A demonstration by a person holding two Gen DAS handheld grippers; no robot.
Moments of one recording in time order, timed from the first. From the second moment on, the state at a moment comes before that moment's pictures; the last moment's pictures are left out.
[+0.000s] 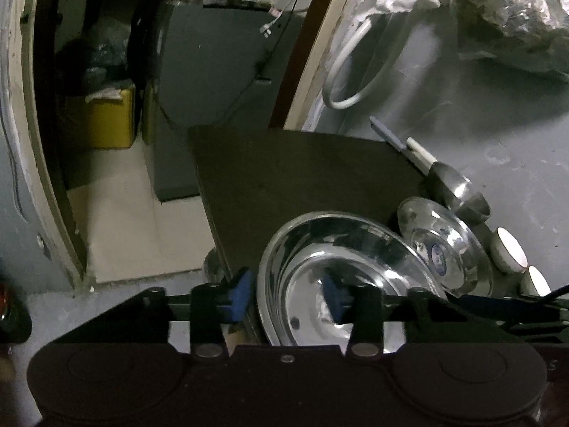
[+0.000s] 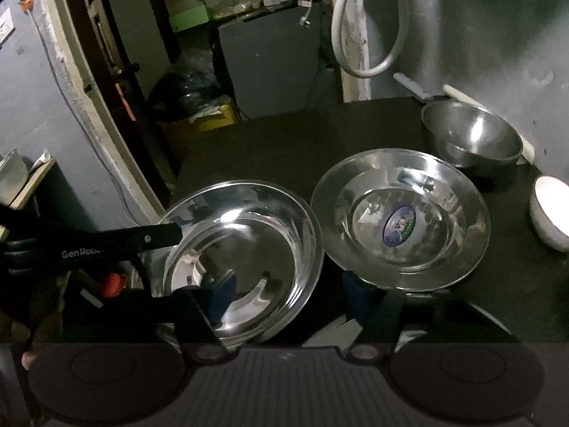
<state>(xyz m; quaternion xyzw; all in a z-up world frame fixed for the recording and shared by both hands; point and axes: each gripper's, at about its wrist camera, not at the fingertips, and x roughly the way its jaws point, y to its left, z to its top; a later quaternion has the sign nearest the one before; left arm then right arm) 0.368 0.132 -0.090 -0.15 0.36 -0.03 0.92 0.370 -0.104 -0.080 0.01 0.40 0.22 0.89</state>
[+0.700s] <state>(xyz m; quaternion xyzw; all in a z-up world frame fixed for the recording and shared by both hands) 0.354 0.129 -0.080 -0.15 0.38 0.00 0.91 0.363 -0.106 -0.076 0.04 0.40 0.20 0.89</state>
